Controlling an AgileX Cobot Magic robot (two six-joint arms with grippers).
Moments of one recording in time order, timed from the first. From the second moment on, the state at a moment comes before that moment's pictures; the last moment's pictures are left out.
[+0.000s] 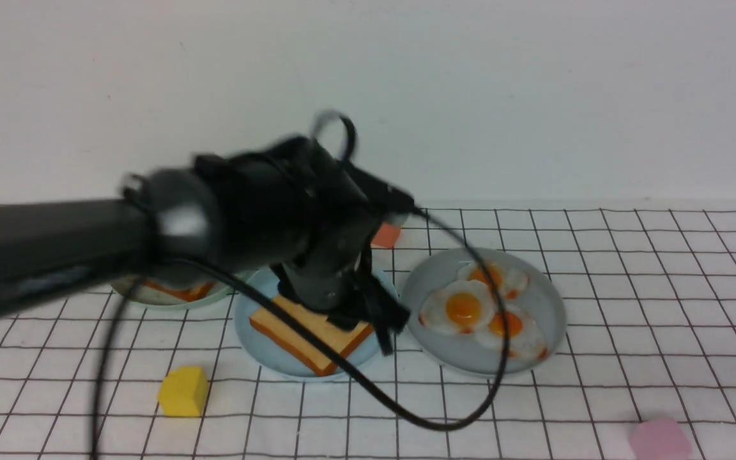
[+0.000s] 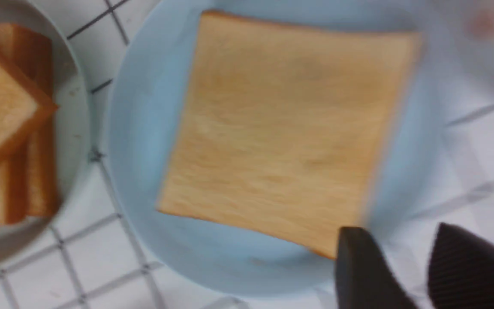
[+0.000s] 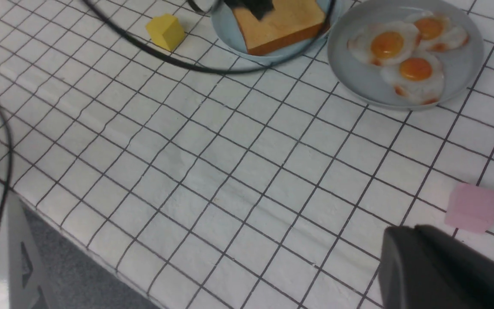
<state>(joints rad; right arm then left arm) 0.29 0.49 -0.88 0.36 1.18 -0.23 -0.73 1.76 -1.37 0.33 0.77 -0.41</state>
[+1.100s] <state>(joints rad) 0.28 1.91 -1.39 0.39 0.67 -0.21 -0.95 0.71 -0.61 0.21 0.20 -0.50</state>
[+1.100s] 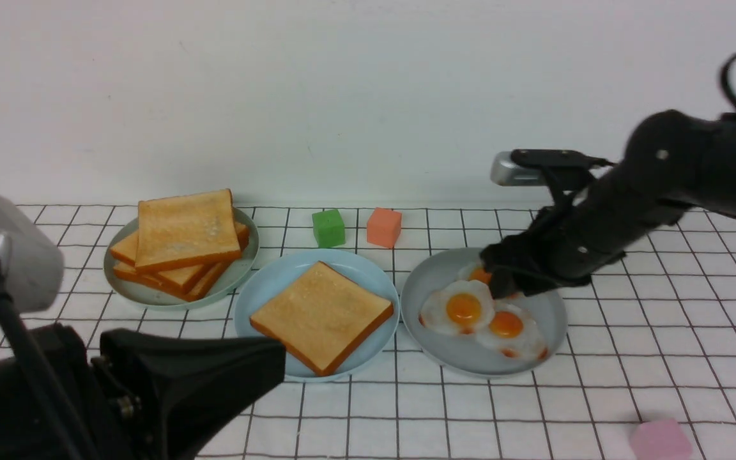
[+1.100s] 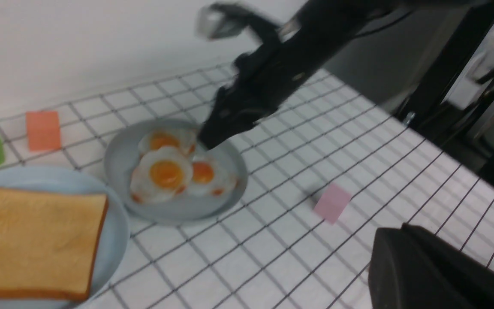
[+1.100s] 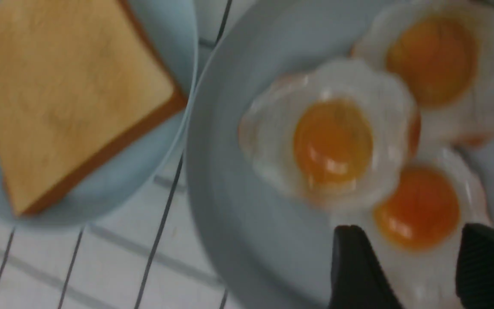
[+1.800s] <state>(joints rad) 0.26 2.12 -1.56 0.41 0.65 -0.21 -0.95 0.71 -0.61 0.21 0.19 -0.51</state>
